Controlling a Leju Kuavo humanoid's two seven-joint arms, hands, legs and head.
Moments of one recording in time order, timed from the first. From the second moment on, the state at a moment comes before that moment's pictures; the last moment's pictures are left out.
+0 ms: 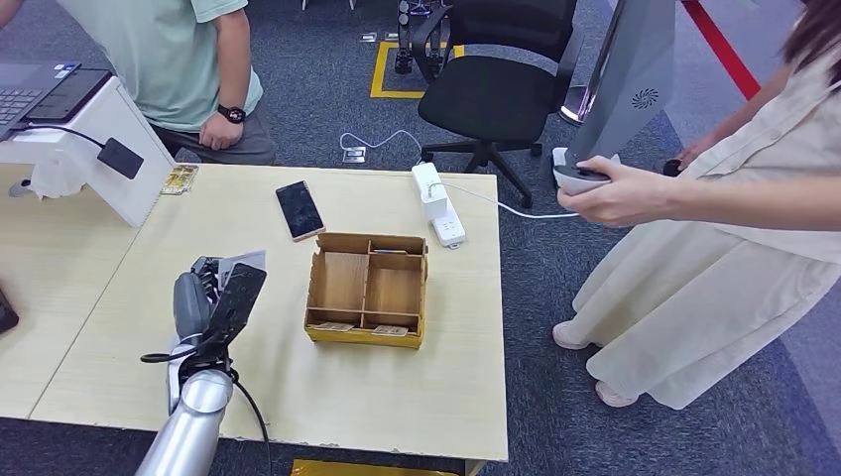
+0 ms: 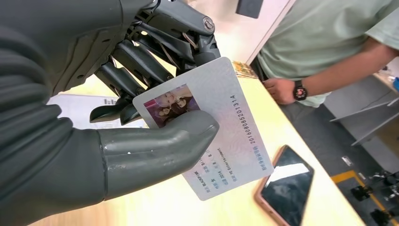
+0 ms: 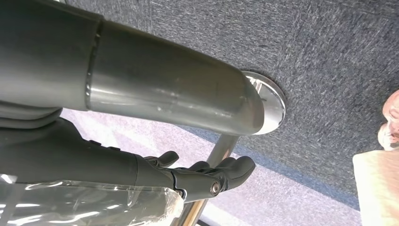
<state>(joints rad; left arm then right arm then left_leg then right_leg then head) -0.18 -0.01 -0.05 -1.31 -0.43 0.43 -0.11 0.03 0.21 -0.71 -0.43 1.55 -0.69 -0.07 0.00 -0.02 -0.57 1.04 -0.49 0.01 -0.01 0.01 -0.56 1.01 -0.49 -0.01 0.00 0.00</state>
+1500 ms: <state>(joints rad) -0.12 0.05 0.11 -1.18 -0.46 0.39 0.03 0.03 0.22 -0.75 -0.43 1.56 -0.69 -0.09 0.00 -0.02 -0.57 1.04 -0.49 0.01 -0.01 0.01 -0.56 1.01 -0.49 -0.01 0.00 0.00</state>
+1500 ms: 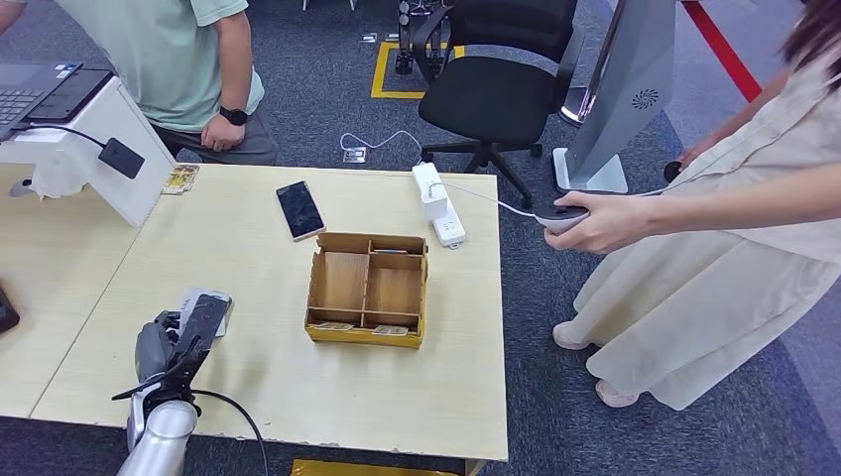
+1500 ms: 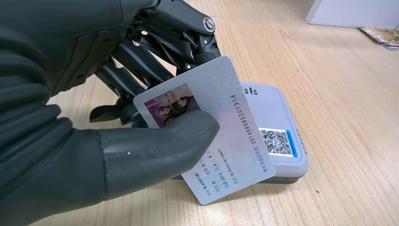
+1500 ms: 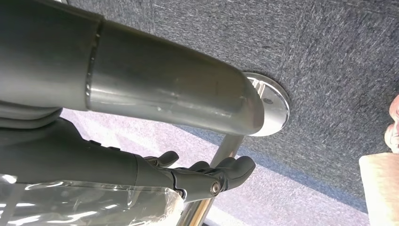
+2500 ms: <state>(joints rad) -0.16 0.02 0.12 -1.21 -0.38 0.39 -0.09 0.03 0.22 -0.76 -0.44 1.56 -0.69 -0.09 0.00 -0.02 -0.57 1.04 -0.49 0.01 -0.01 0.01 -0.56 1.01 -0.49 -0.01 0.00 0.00</state>
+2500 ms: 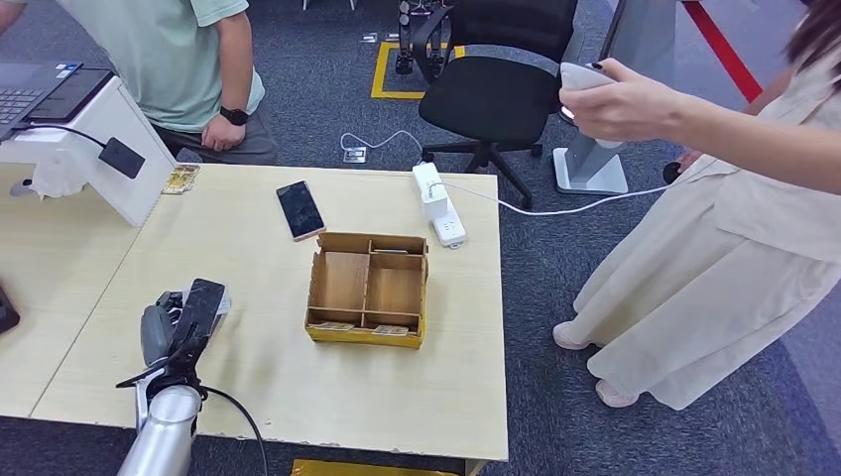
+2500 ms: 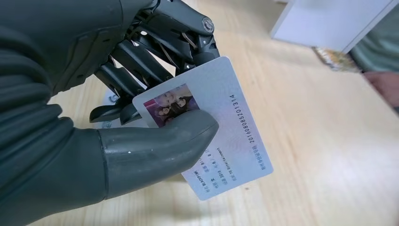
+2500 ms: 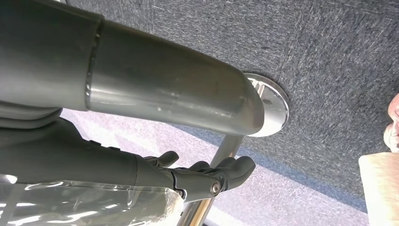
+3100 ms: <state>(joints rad) -0.34 -0.02 0.00 -1.29 -0.60 0.52 -0.15 0.00 0.22 -0.72 -0.43 1.57 -0.69 -0.07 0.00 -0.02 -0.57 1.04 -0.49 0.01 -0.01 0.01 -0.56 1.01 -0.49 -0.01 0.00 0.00</state>
